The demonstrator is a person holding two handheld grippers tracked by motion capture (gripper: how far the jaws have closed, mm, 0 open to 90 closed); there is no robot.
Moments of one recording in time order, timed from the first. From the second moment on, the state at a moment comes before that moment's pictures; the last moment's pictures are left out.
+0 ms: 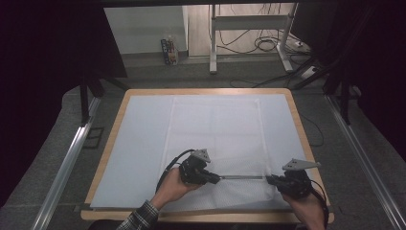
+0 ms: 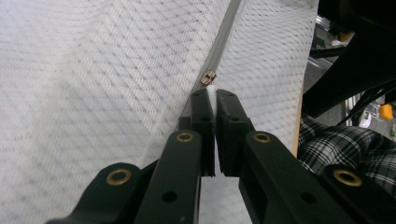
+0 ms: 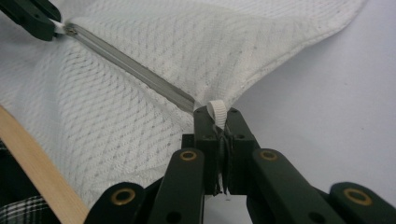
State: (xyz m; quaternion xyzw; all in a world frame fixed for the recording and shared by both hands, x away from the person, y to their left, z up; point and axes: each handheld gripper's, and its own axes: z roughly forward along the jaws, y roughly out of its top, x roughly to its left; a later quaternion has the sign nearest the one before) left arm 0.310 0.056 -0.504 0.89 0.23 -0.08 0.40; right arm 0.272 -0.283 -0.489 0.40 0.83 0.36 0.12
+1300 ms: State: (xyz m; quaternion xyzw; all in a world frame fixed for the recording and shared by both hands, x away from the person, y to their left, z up) left arm 0.294 0.127 -0.507 0.87 0.28 -0.07 0.39; right arm 0.270 -0.286 -0.490 0.40 0.84 0.35 0.13
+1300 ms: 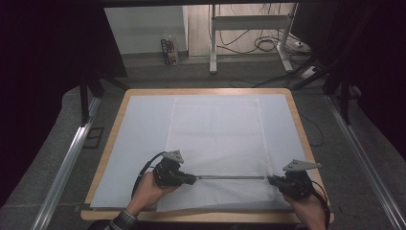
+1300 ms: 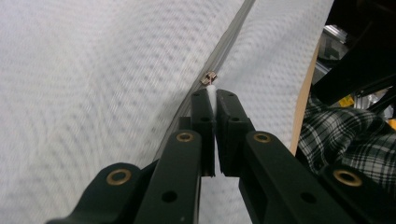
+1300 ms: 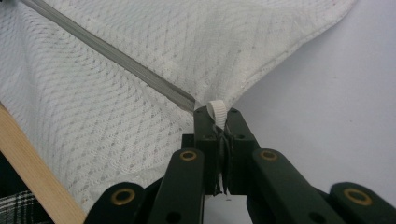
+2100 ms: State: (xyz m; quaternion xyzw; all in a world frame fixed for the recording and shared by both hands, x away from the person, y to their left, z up) left arm 0.281 0.154 -0.511 0.87 0.31 -0.06 0.38; right arm 0.269 -0.288 -0.490 0.41 0.83 0.35 0.12
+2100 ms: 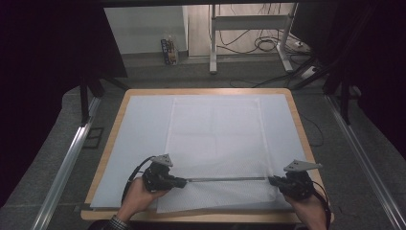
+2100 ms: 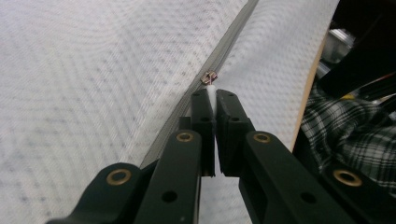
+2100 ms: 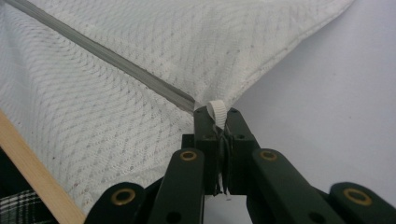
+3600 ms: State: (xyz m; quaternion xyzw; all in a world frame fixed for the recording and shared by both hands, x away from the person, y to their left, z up) left arm 0.253 0.228 -0.518 0.83 0.40 -0.04 0.38; right arm 0.269 -0.291 -0.494 0.42 0.84 0.32 0.14
